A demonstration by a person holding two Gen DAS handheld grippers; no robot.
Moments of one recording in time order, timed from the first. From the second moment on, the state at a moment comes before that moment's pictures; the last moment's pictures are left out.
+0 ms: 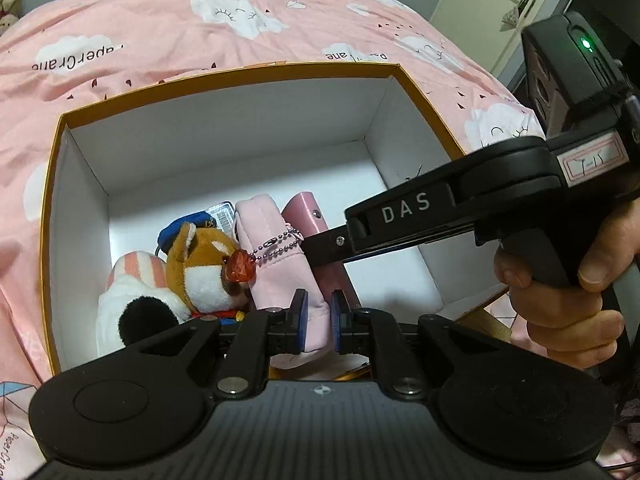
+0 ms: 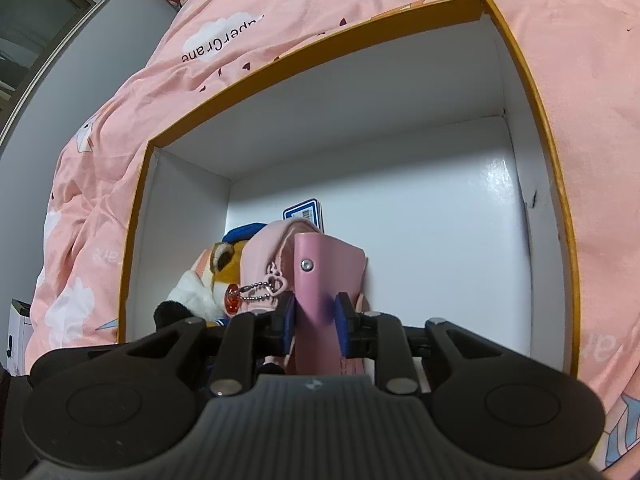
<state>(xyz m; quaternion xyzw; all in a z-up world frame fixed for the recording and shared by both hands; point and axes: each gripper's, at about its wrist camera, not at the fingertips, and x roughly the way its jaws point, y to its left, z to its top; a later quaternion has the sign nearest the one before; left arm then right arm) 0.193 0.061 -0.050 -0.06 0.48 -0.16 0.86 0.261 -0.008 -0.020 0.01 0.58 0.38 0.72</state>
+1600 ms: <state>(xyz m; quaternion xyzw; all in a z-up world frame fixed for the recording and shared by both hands) 0.145 0.064 -0.009 -0.06 0.43 -0.14 0.89 0.229 -0.041 0.010 -0.01 0.52 0.44 0.73</state>
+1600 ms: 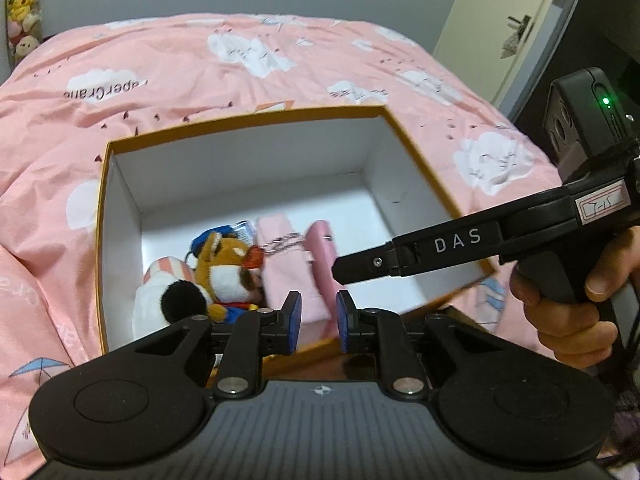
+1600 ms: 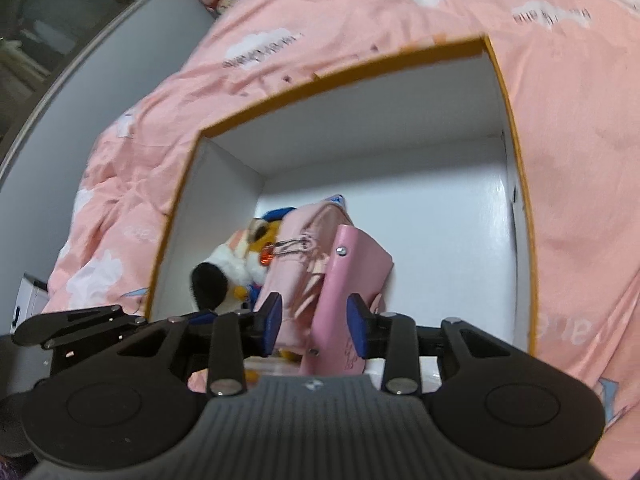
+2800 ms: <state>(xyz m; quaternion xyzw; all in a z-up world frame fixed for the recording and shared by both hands) 0.040 0.014 -0.035 -0.11 0.49 -0.15 0.85 0.145 -0.165 -0.013 -0.06 0.52 0.46 0.72</state>
